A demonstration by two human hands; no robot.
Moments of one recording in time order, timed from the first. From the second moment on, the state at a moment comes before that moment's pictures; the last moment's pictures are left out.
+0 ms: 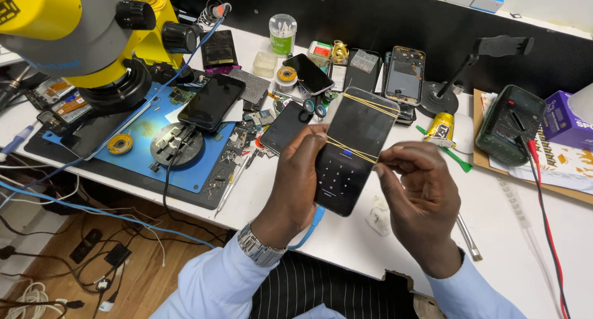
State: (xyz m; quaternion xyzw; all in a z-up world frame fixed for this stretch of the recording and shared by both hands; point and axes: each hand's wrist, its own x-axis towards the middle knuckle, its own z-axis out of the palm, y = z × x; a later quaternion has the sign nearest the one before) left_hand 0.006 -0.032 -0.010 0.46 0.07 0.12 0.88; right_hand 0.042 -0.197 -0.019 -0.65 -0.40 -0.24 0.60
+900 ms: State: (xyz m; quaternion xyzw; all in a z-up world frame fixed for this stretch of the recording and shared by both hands) left_hand 0.000 -0.003 0.002 0.46 0.12 -0.02 0.88; right_hand 0.042 -0.175 -0.001 -0.73 -0.36 -0.21 0.54
